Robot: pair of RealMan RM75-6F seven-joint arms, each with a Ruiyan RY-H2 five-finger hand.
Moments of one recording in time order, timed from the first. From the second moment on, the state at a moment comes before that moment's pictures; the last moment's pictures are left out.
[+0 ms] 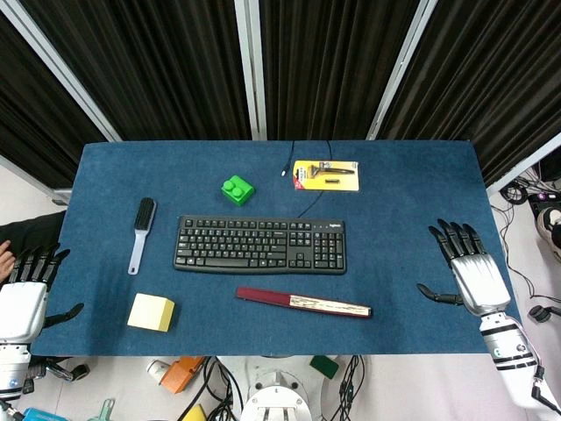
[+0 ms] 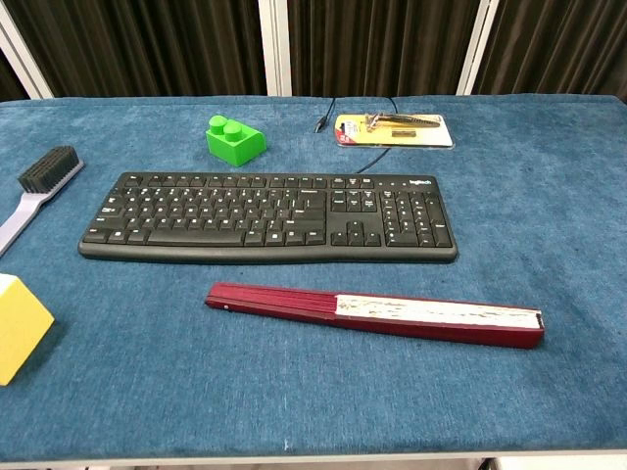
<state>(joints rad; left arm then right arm) -0.04 -1.22 -0.02 -1.48 1.52 1.54 0.02 0.33 -1.07 -0.03 -1.81 -1.43 1.38 -0.19</state>
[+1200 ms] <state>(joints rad) -0.04 -1.23 -0.03 -1.47 1.49 1.51 0.01 0.89 -1.41 0.12 -1.68 -0.71 0.77 -0.63</state>
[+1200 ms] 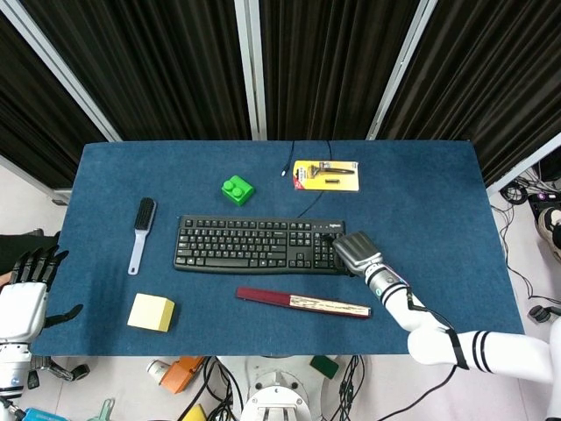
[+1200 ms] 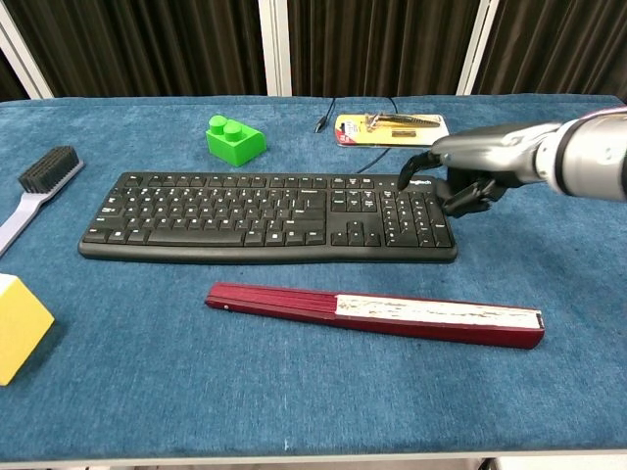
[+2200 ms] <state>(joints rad) -0.04 -1.23 -0.04 -1.46 1.49 1.51 0.01 0.79 -1.27 0.03 -1.82 -0.94 1.17 -0.55</state>
